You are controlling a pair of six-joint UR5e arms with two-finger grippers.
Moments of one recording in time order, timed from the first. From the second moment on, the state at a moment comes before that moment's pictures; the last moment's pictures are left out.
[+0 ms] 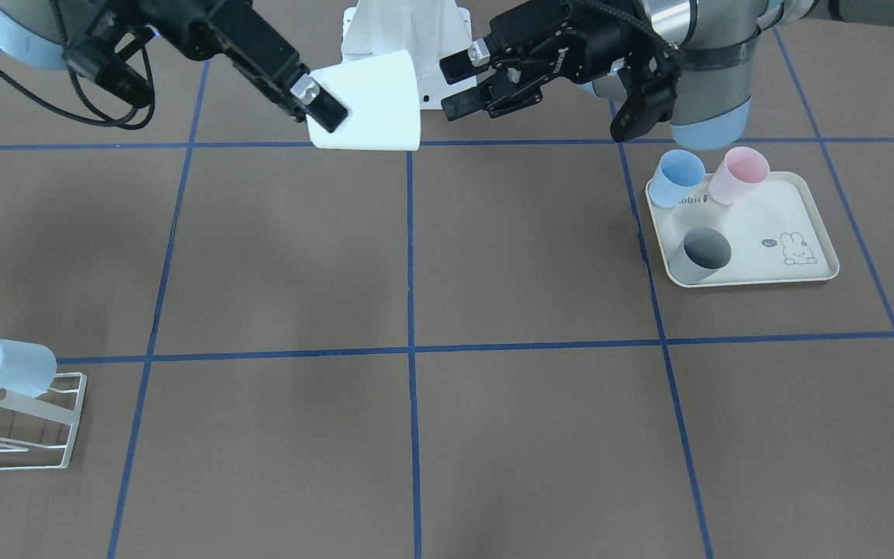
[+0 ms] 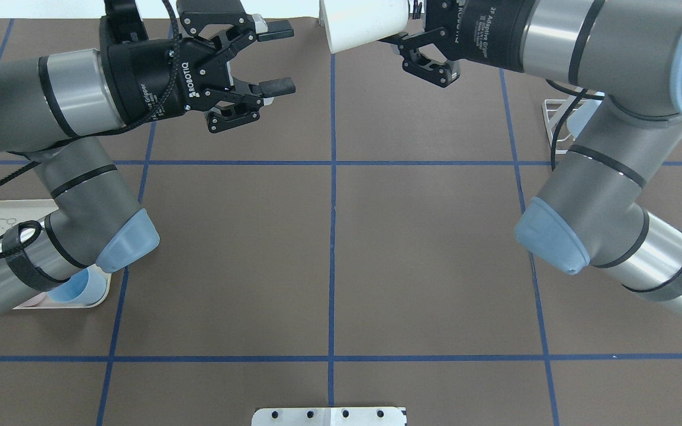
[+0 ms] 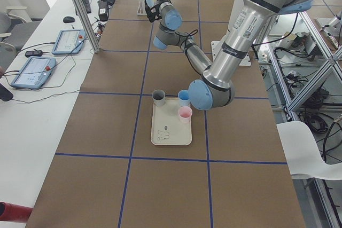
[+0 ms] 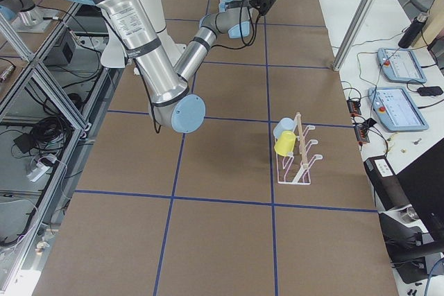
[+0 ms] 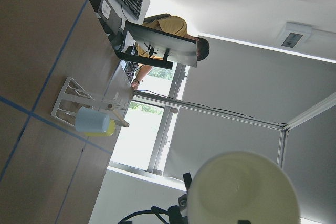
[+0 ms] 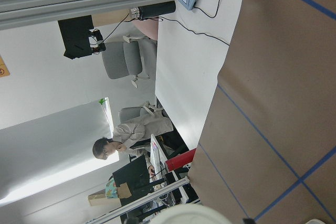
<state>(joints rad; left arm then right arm) -0.76 -2.13 -1.71 -3.08 -1.83 -2.28 0.82 -1.04 1.94 -0.68 1.73 2.35</state>
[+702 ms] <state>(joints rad) -0.76 -2.13 -1.70 -3.08 -1.83 -2.27 1.03 -1.23 2.05 -0.99 1.80 1.76</state>
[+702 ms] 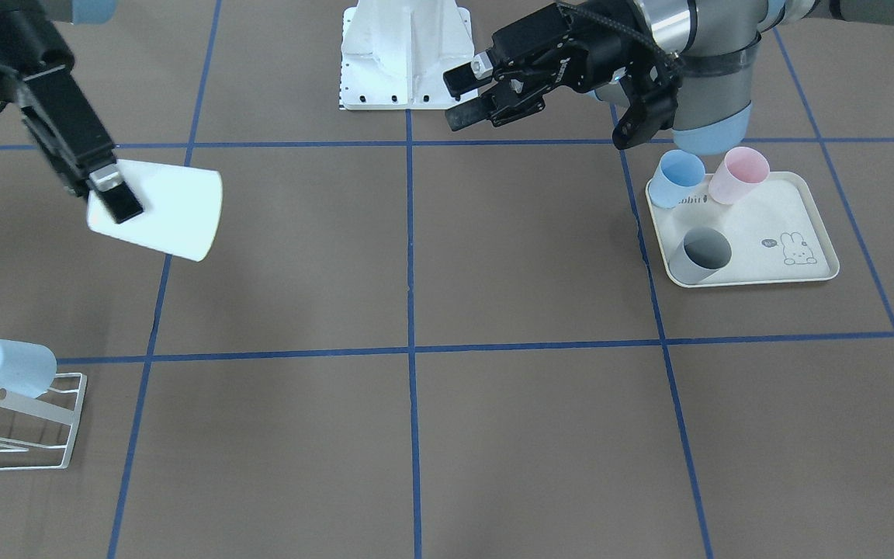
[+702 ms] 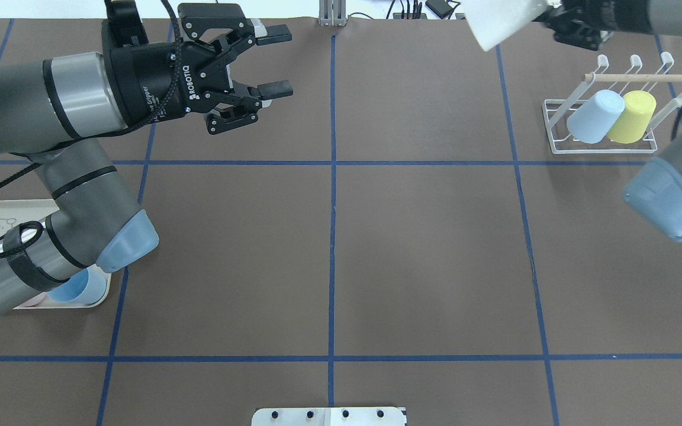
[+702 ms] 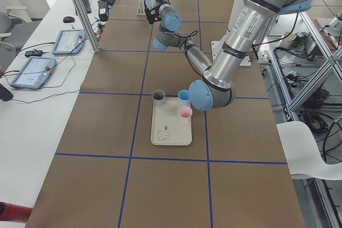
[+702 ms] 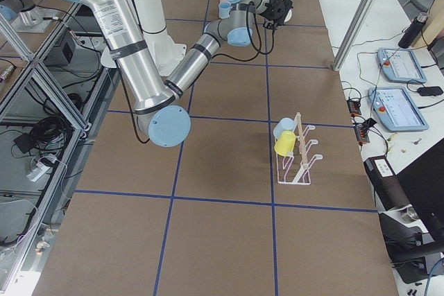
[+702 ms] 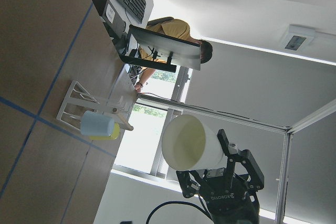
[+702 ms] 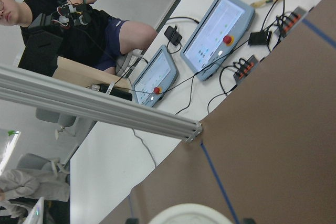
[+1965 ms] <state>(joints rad) -0.75 -2.13 -1.67 -3.08 -1.83 -2.27 1.27 -1.68 1.96 -1.01 1.72 0.87</state>
